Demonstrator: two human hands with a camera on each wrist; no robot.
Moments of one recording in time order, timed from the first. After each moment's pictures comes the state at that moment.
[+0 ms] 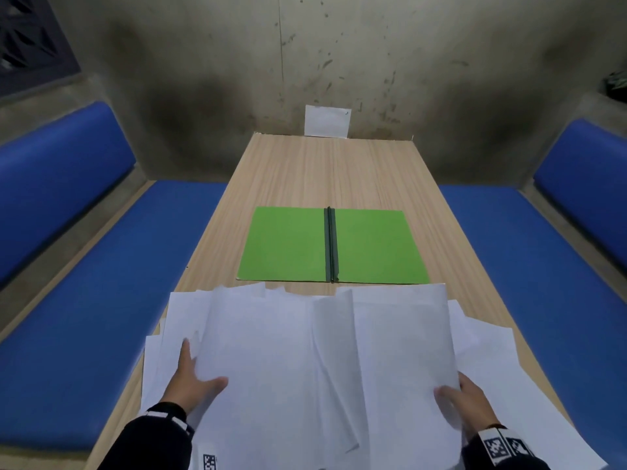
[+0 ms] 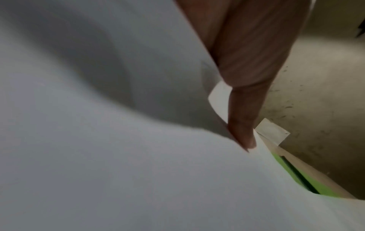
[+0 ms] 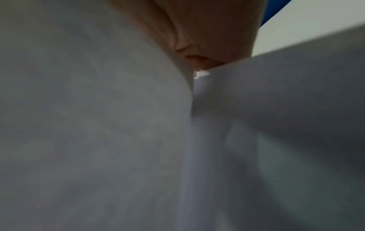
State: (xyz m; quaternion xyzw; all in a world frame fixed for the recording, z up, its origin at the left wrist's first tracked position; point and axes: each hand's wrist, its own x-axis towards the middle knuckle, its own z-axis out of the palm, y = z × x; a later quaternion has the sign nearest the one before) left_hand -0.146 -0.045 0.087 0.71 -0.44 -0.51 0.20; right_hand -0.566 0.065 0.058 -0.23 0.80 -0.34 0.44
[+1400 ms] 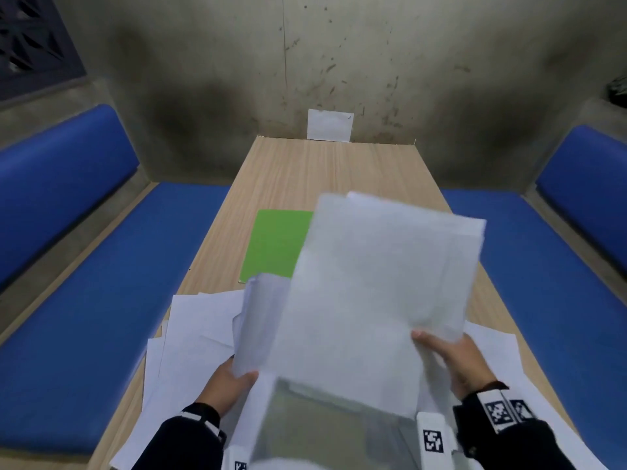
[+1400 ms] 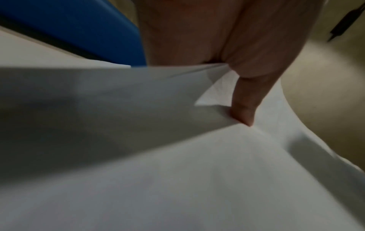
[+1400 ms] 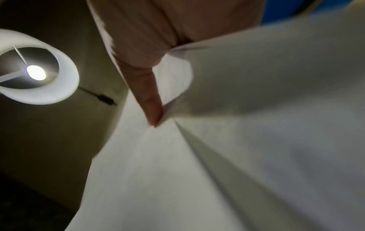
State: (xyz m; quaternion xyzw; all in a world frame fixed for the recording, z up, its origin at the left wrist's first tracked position) left_hand -0.194 -0.041 0.089 0.63 -0.50 -0.55 0.22; right_hand -0.525 0.021 0.148 -0.25 0.62 -0.57 0.47
